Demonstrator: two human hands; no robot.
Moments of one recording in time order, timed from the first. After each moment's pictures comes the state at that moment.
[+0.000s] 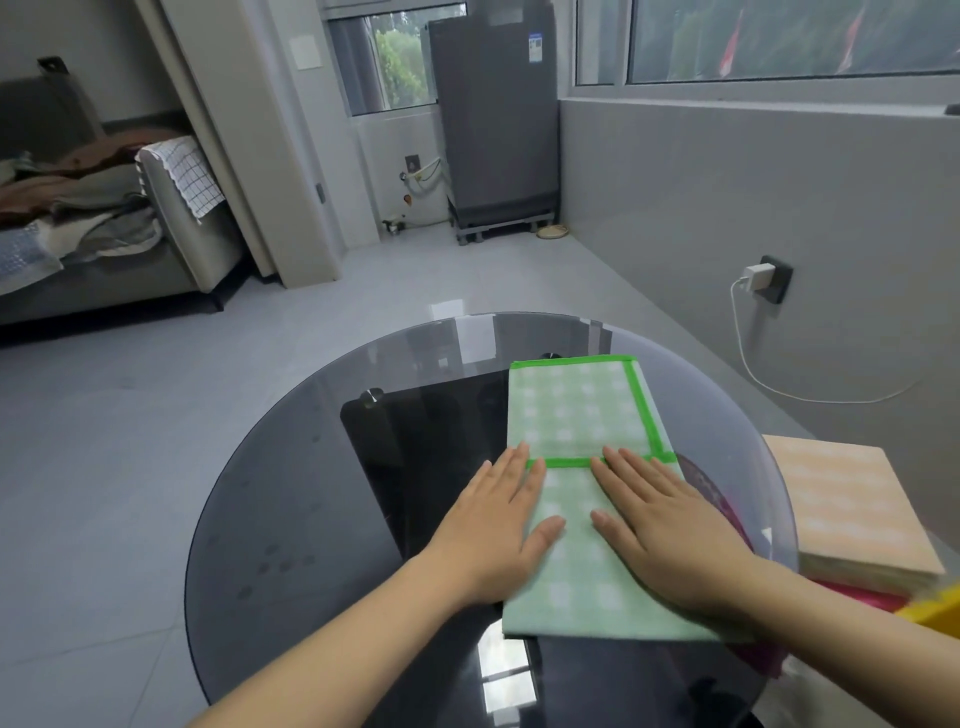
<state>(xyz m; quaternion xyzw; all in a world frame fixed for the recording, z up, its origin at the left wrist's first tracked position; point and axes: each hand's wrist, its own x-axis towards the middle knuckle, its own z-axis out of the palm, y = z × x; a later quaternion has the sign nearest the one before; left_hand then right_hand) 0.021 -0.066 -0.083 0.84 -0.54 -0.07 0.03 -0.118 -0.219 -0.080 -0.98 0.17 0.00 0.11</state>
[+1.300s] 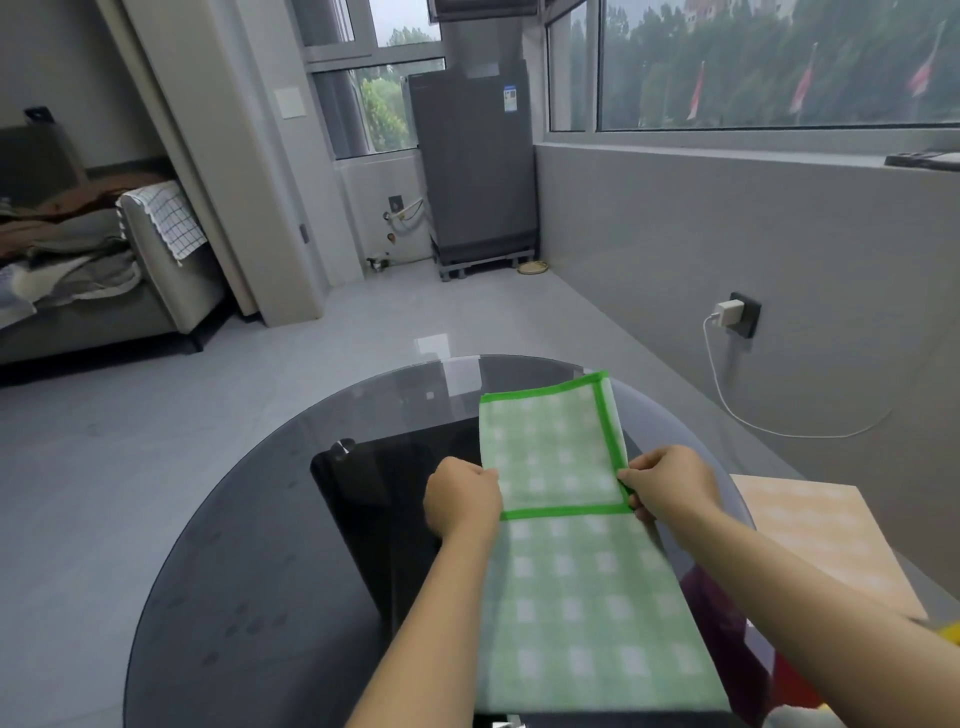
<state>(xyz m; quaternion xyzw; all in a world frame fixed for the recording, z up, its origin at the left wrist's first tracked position) 0.069 -0.151 -0.074 0.91 -0.07 -0.08 0.40 -0.063 -0.301 -0.071 -0.71 0.49 -0.19 0.46</state>
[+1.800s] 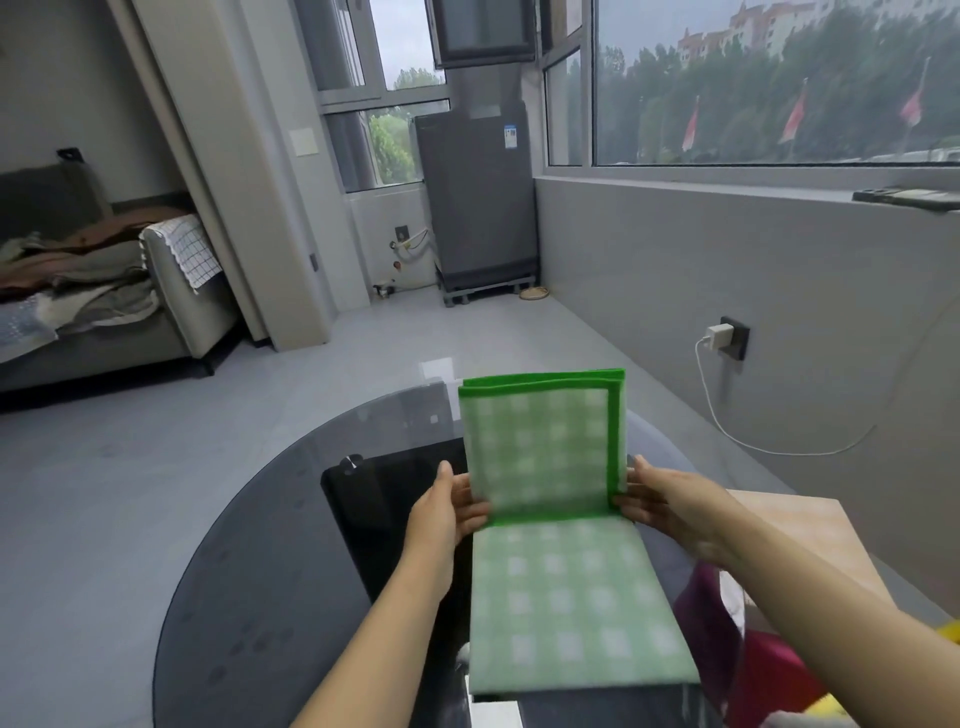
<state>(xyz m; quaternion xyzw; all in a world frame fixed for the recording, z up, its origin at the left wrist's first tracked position) 0.044 -0.108 -0.053 0.63 -0.05 -0.25 0.73 -0.100 -0.299 -0.052 -0.51 0.33 -0.17 0.78</state>
